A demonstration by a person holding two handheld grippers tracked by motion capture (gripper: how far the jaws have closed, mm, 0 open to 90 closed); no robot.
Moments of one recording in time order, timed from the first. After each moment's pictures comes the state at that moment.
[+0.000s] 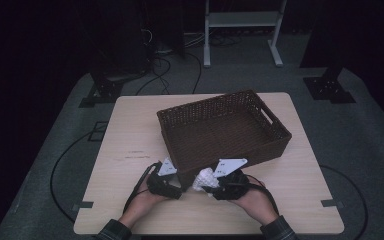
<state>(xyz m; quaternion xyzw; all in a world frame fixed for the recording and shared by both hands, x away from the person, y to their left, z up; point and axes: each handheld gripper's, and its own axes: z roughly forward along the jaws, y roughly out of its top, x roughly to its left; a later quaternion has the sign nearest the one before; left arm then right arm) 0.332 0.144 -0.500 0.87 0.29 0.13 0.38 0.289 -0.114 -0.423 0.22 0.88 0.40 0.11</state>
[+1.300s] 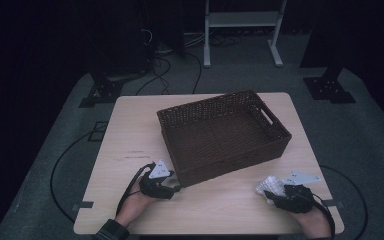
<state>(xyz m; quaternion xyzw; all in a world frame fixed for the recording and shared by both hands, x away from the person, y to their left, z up) 0.322 0.169 -0.481 0.88 0.23 0.12 0.40 0.257 -0.275 -0.470 0.43 0.82 0.36 0.16</state>
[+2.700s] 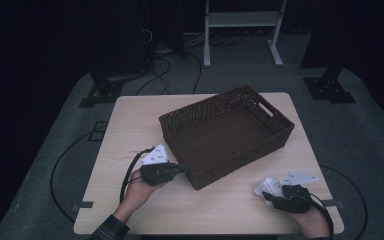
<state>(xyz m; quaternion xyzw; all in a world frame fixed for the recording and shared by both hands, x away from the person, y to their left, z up) 0.323 0.138 -0.413 0.83 0.17 0.08 0.52 0.258 -0.272 -0.473 0.42 0.82 0.35 0.15</state>
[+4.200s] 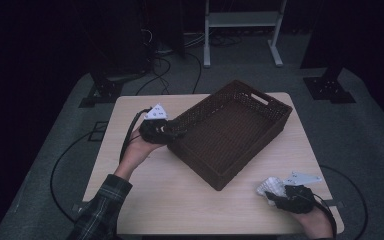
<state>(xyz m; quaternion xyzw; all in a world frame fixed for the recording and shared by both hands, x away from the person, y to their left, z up) 0.432 0.153 -0.364 0.84 0.24 0.15 0.46 0.256 -0.277 -0.471 0.42 0.82 0.35 0.16</state>
